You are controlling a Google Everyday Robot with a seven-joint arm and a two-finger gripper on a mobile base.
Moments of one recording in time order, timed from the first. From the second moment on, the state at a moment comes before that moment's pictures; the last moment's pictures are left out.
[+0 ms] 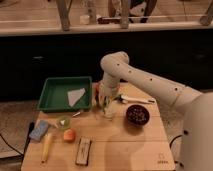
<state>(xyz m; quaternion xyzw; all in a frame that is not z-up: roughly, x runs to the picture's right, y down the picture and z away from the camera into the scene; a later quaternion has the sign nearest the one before) 0.005 0.086 0.759 -0.31 -0.29 -0.42 0.80</state>
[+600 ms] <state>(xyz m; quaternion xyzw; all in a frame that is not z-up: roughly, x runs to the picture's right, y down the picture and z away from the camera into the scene) 0.008 0.094 0.759 -0.32 -0.30 -0.41 0.80</state>
